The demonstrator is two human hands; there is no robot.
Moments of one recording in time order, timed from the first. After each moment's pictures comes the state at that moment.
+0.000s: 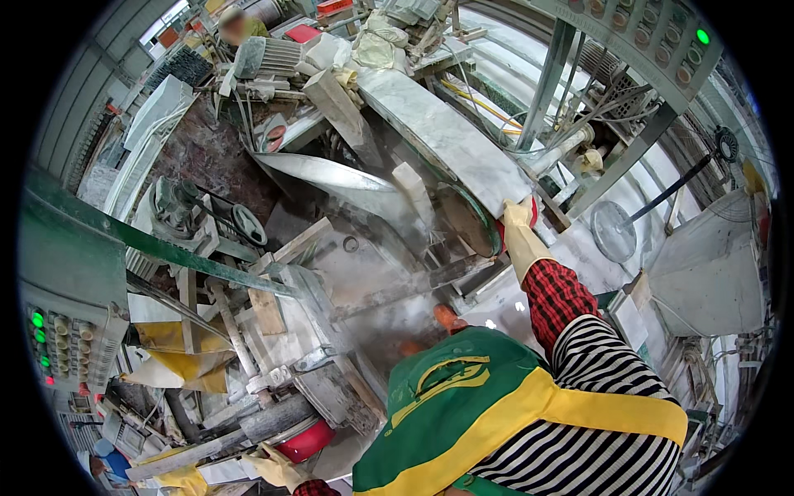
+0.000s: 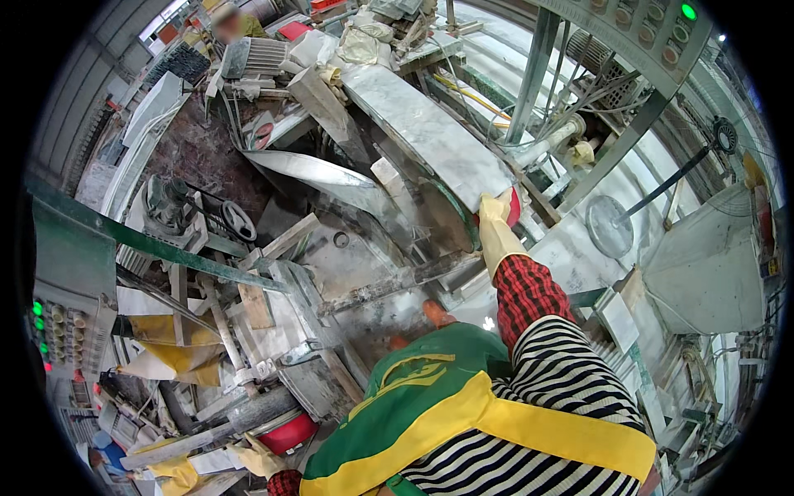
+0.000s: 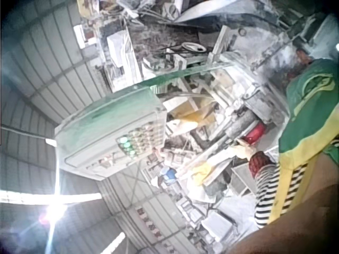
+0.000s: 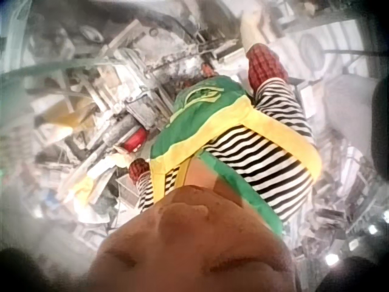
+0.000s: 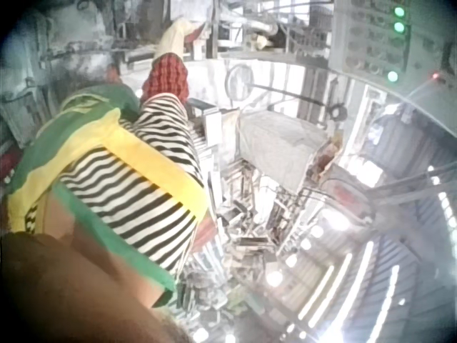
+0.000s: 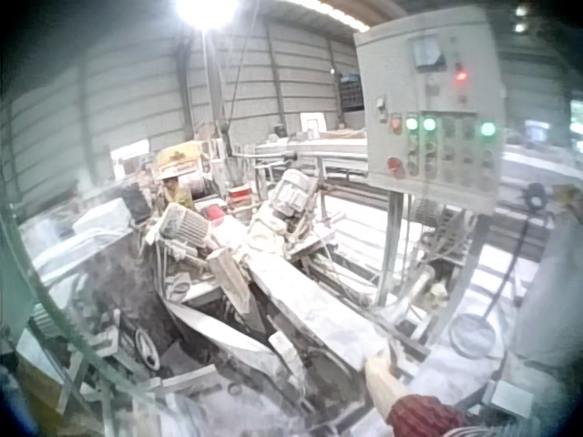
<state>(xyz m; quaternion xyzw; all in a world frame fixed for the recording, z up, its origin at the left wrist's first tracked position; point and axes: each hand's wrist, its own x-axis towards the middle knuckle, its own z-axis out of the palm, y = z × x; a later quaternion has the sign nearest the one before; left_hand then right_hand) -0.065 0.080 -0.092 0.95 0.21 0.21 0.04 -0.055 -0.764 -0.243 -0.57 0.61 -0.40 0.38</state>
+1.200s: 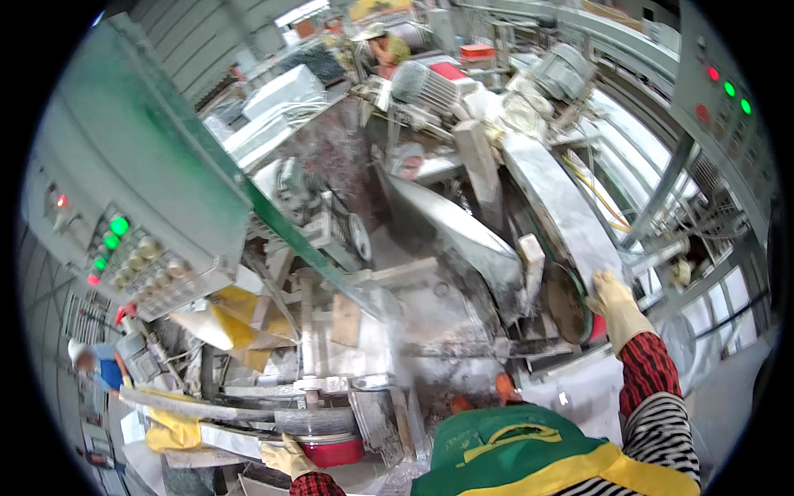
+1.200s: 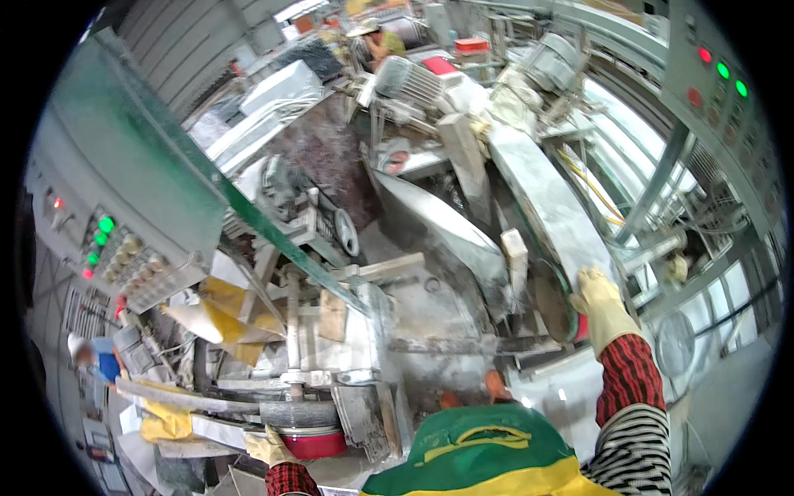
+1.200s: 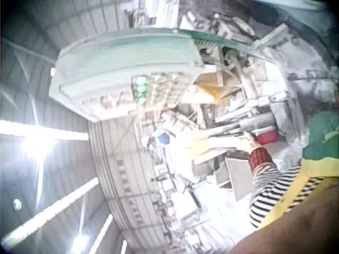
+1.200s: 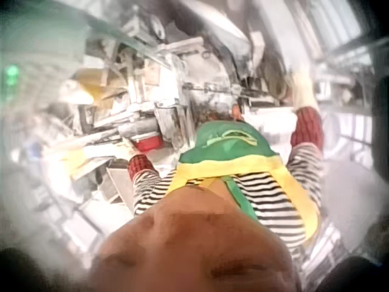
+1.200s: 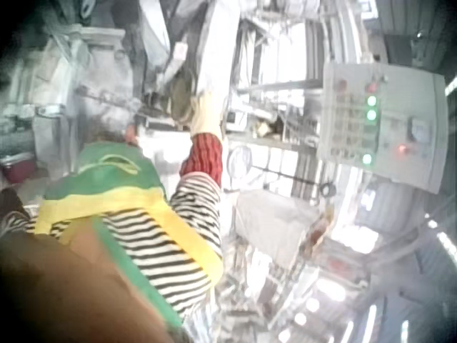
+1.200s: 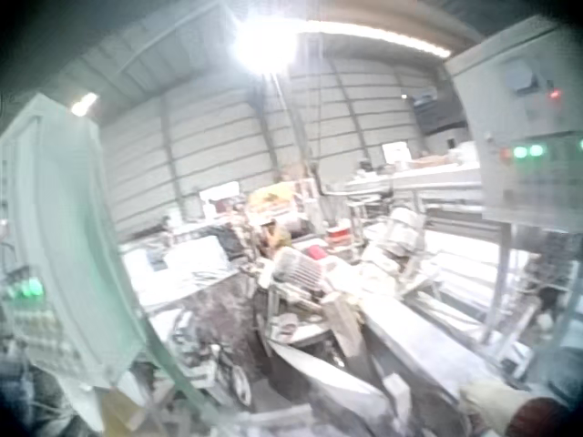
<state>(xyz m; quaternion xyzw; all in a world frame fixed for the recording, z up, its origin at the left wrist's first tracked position) -0.045 0.120 -0.126 0.89 0.44 0.12 -0.08 -0.037 -0.704 -0.036 -0.95 0.27 0.17 0.04</state>
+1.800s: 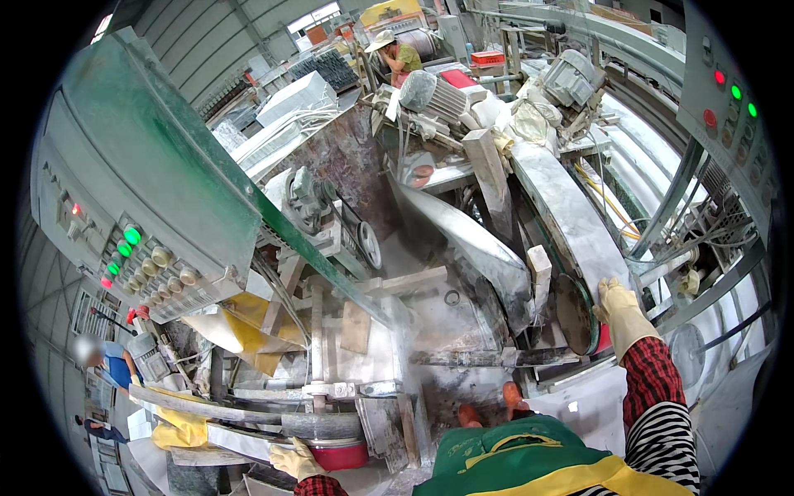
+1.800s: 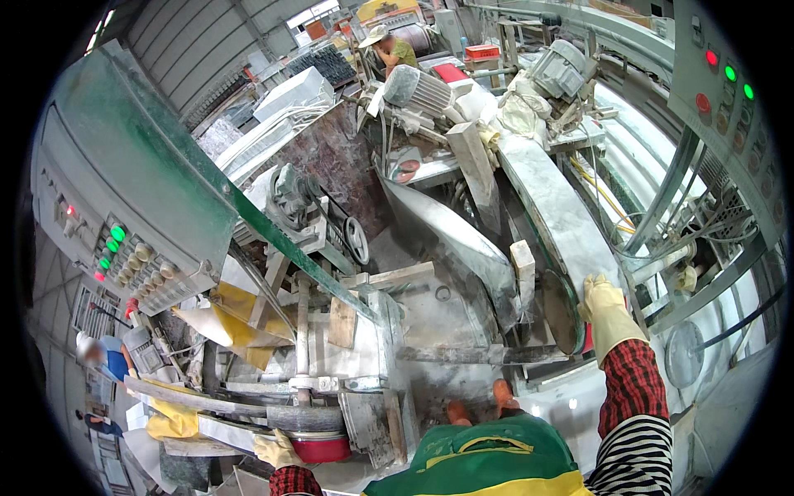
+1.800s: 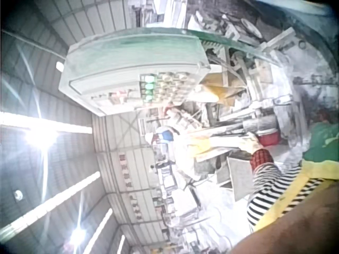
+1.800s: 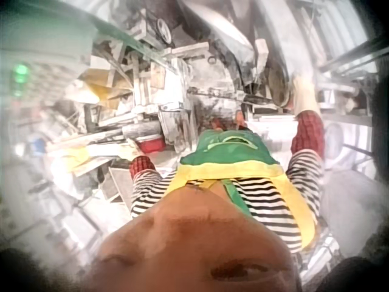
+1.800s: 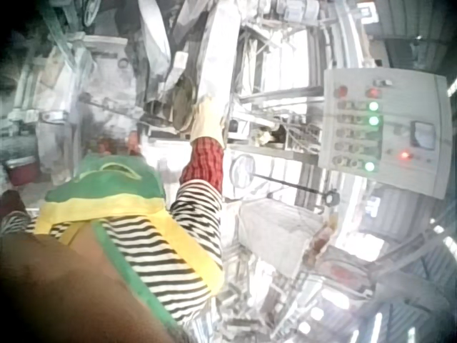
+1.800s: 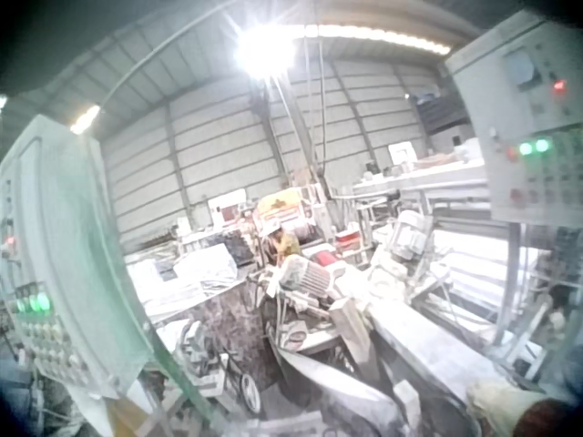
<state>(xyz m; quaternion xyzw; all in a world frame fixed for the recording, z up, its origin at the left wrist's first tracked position) -0.056 0.094 -0.111 0.89 0.44 0.09 -0.04 -0.018 -0.707 -0.032 -0.93 0.28 0.24 0.01</state>
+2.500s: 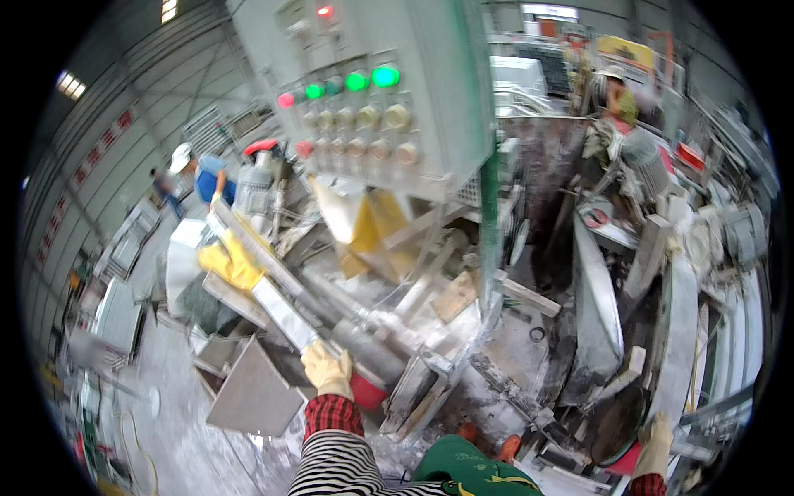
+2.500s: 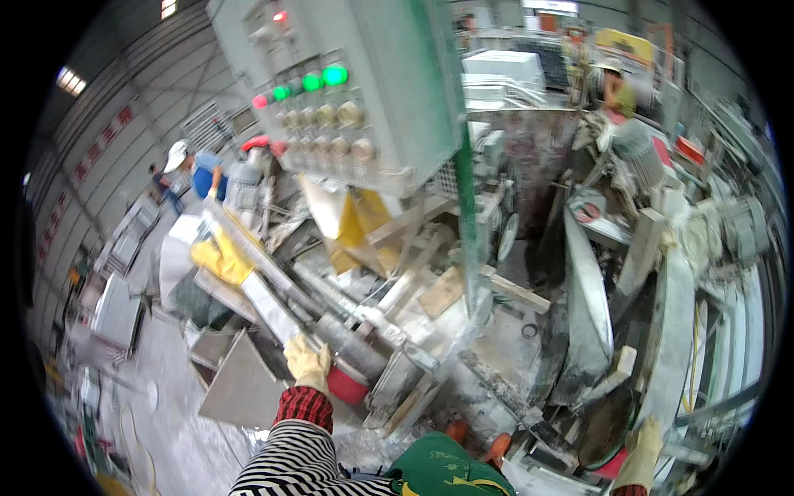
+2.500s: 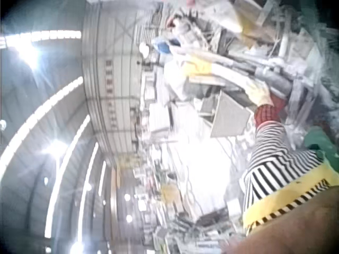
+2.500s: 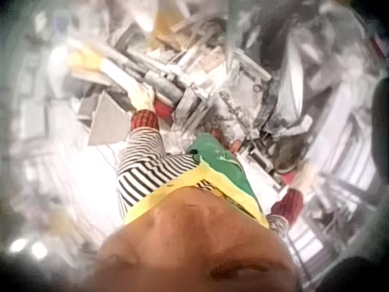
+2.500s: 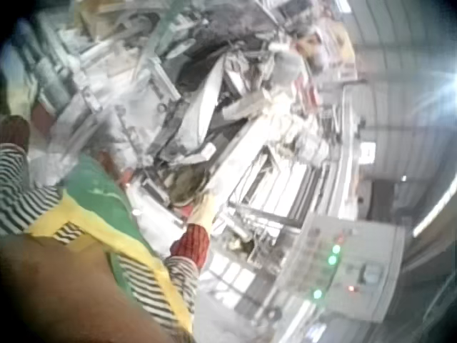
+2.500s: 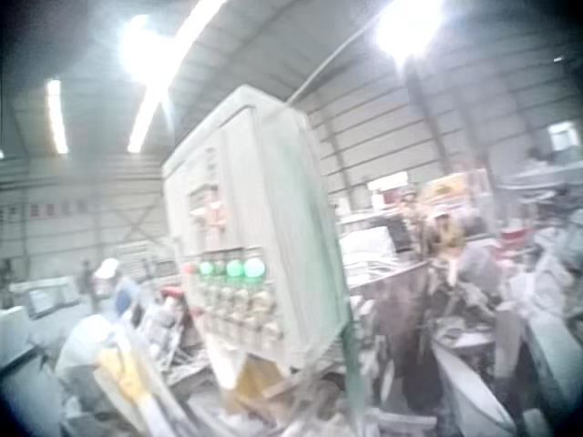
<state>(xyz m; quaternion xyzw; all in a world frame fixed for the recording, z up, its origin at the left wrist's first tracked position) -0.060 0.052 -0.085 0.88 0.45 0.16 -0.02 -0.008 -0.796 -0.150 -0.94 0.28 0.18 0.02</state>
